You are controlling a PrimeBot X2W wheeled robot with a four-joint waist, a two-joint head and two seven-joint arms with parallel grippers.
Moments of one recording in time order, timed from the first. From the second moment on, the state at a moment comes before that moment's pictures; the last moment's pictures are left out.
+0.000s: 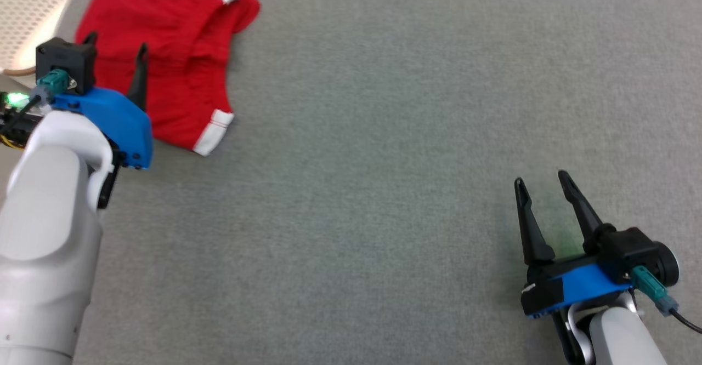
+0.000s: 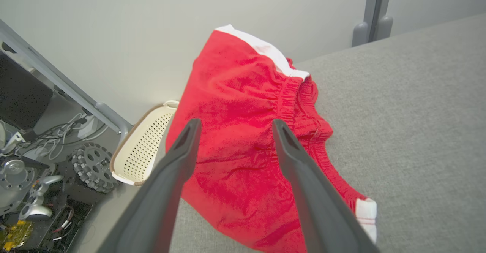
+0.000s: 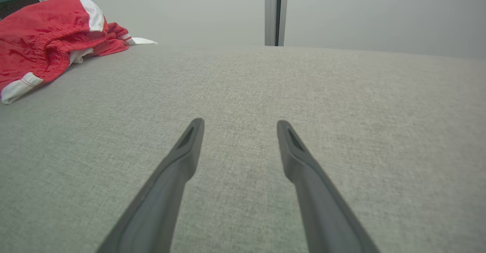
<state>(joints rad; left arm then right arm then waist) -0.80 0.34 -0.25 0.69 -0.17 -0.13 0.00 -0.20 -0.05 0.01 0.23 0.04 0.13 -0.26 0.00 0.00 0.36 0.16</state>
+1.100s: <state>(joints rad) -1.04 0.44 -0.40 1.03 -0.22 -0.12 -0.08 -0.26 -0.05 0.01 0.21 0.06 0.13 -0.26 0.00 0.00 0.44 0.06</state>
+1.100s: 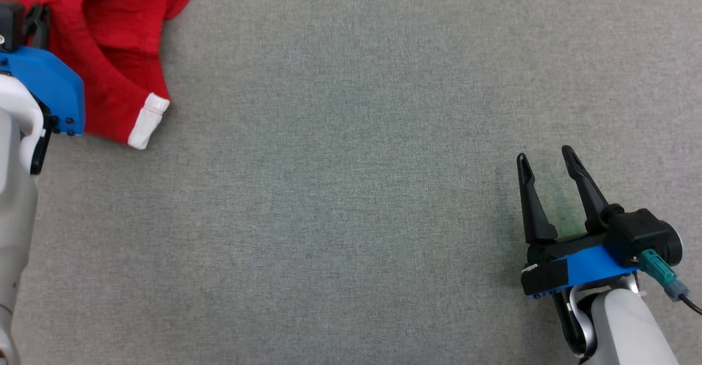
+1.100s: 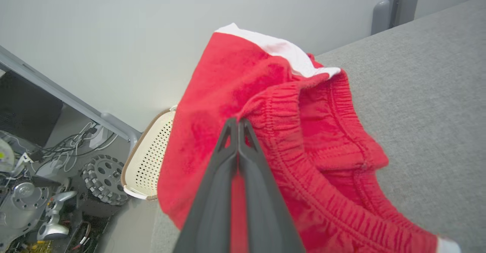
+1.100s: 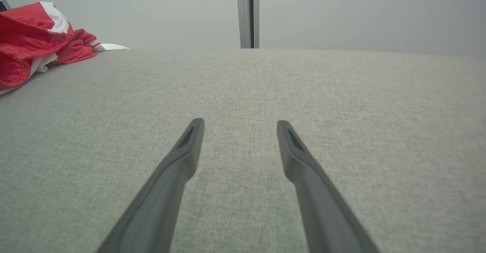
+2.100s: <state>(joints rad) -1.09 0.33 -0.73 0.61 -0.28 -0.13 -0.08 -0.12 -0.05 -0.11 0.25 0.16 0.13 -0.26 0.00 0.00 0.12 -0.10</state>
